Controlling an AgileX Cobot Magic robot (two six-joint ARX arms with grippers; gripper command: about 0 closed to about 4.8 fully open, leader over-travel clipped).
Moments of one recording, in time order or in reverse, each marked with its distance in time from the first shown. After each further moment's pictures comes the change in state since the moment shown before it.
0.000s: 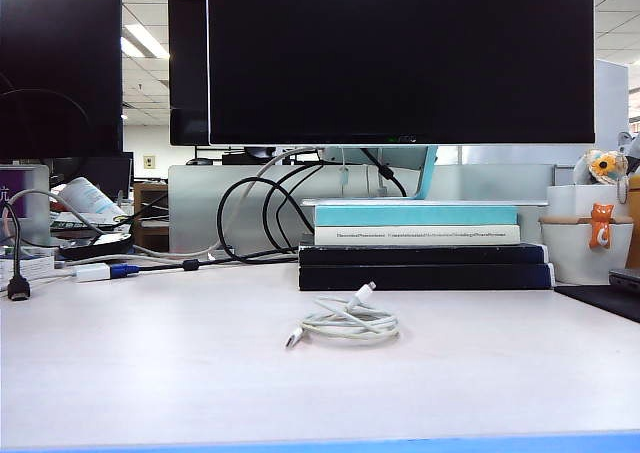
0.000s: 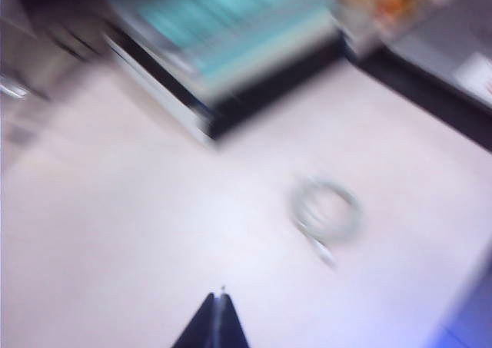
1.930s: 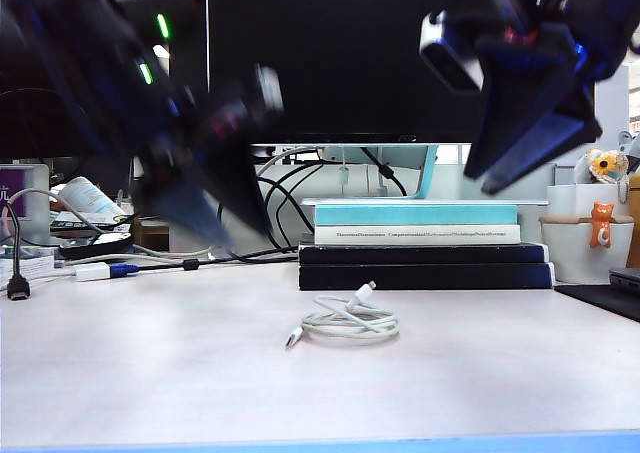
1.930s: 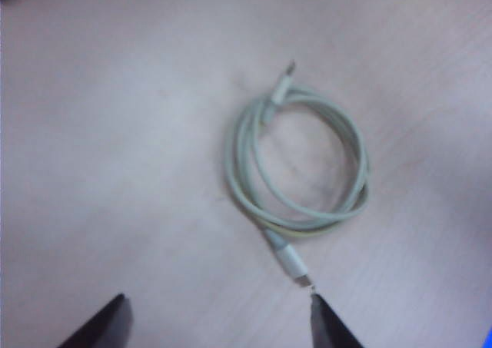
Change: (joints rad) left arm -0.325 0.748 0.094 0.203 -0.096 -0.125; right arm 0.312 0.492 -0.063 0.117 -0.043 -0.167
